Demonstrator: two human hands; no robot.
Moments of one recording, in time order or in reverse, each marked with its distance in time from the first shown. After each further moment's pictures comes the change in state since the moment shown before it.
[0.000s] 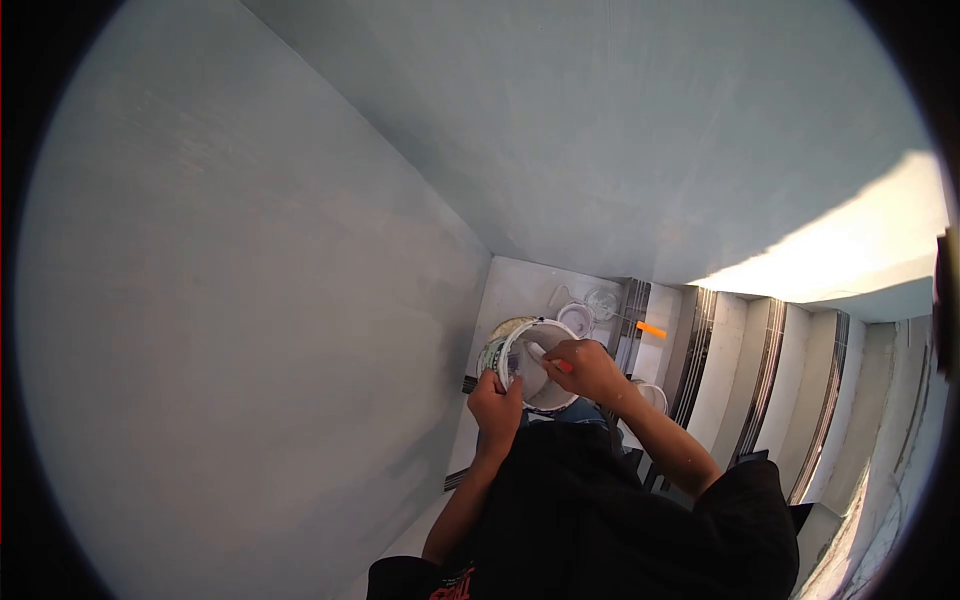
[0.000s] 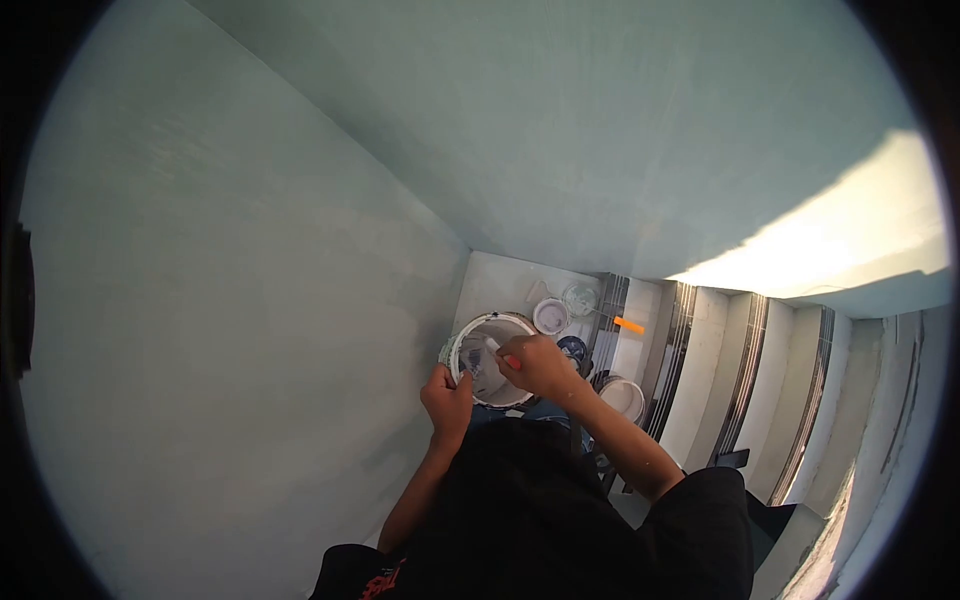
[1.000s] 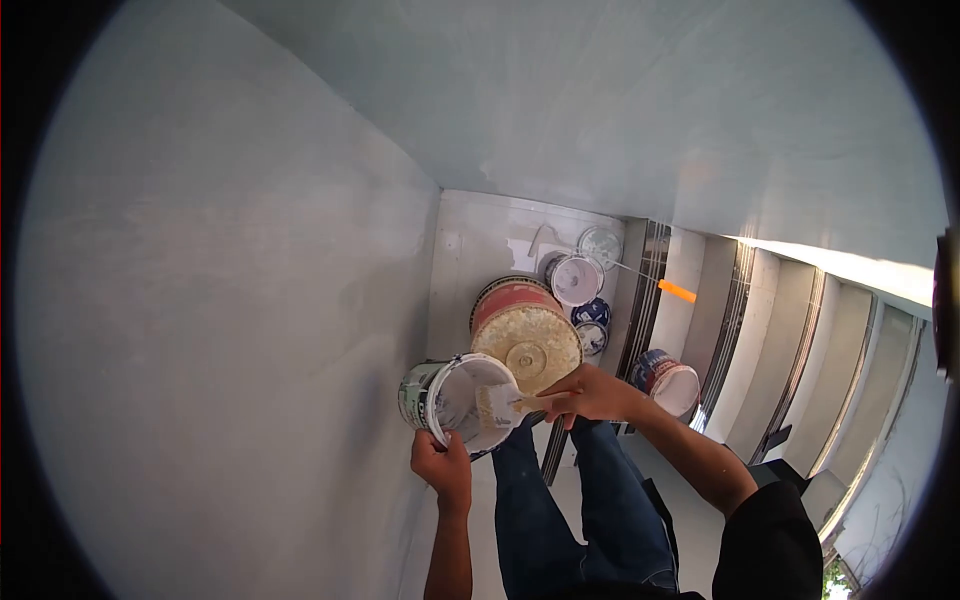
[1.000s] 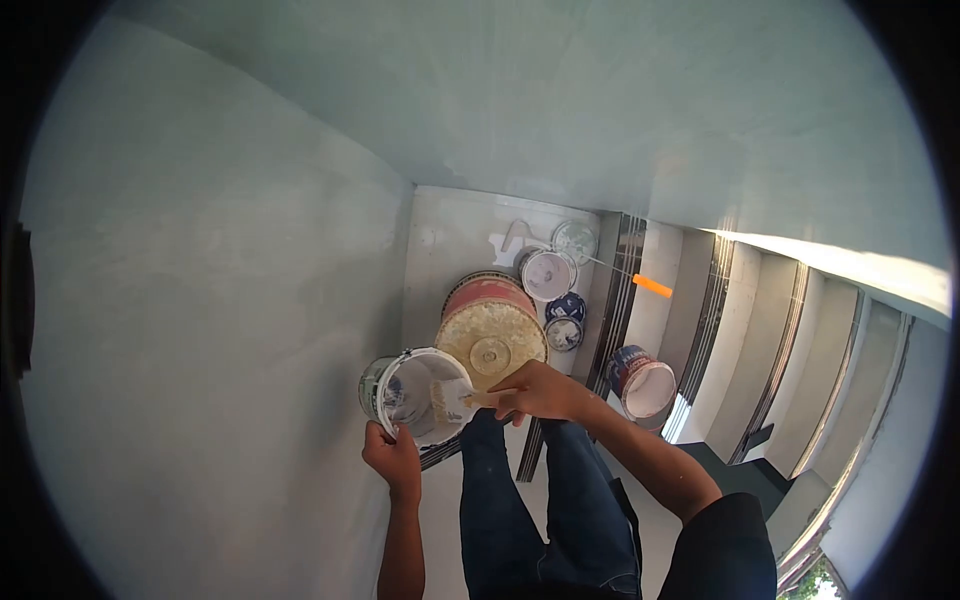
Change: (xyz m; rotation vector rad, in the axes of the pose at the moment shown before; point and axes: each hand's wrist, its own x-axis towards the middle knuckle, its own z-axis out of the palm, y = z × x) left_hand 0.071 -0.328 0.072 0.202 -0.012 -0.248; right_hand 0.063 0.225 0.196 0.650 -0.688 1.056
